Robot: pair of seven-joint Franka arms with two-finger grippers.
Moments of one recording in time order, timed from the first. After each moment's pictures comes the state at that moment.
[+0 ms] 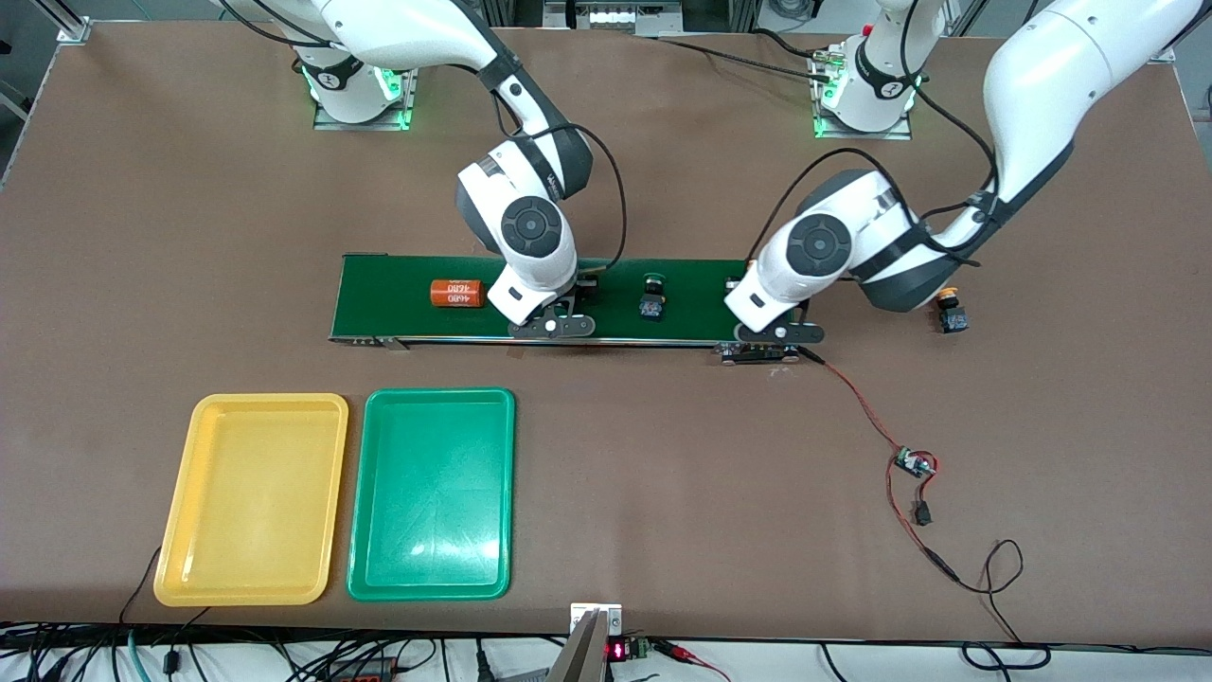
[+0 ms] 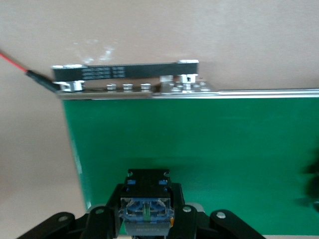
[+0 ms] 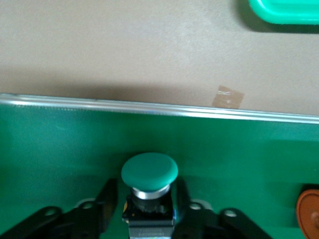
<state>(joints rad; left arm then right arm) 0.52 0.77 -1.14 -1.94 0.62 1.98 -0.92 0.74 0.63 -0.04 -1.64 0.12 2.15 0.59</state>
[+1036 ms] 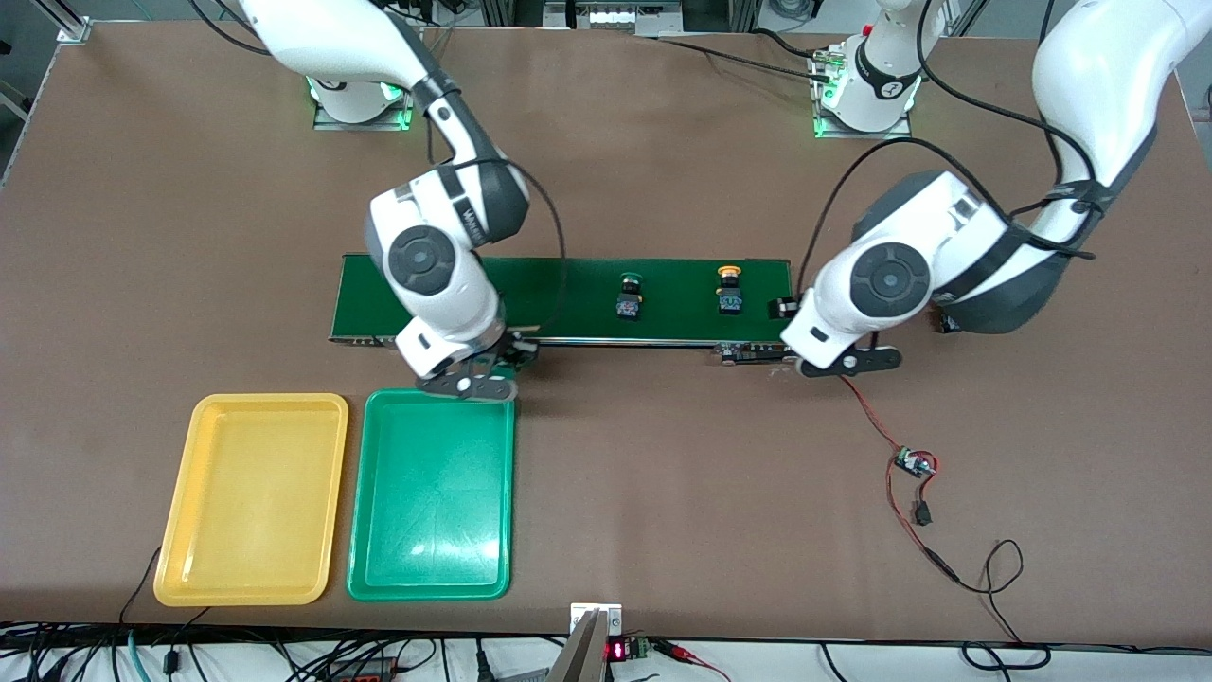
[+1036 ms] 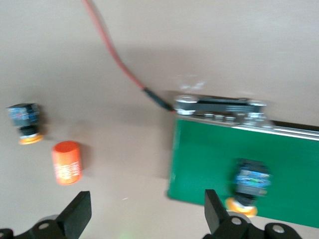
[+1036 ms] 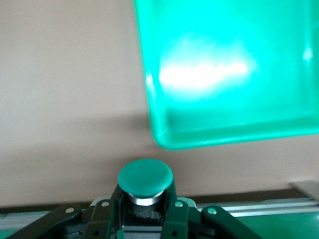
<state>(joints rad) 0.55 0.79 -1.19 -1.57 0.62 1.48 -0.87 0.60 0.62 -0.14 -1.48 0.11 2.15 0.56</state>
